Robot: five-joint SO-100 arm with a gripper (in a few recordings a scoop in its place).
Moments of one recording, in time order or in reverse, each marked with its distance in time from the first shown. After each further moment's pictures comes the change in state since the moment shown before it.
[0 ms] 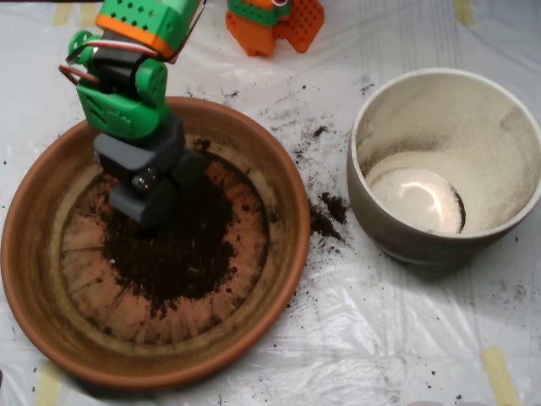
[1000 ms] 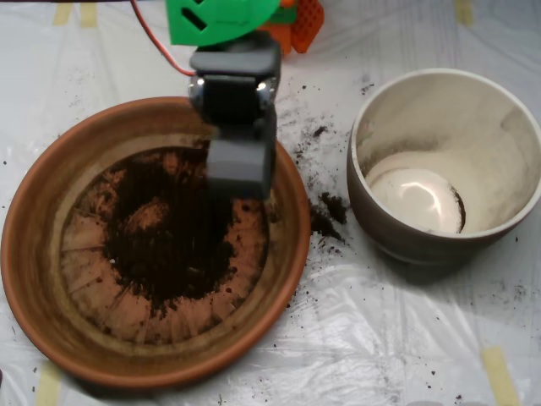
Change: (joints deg) arm -24.8 18.3 -19.4 19.0 -4.1
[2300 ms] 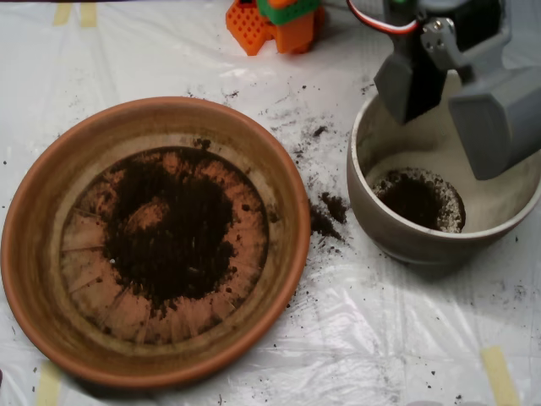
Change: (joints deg) arm -31.9 -4.0 -10.4 9.2 -4.7
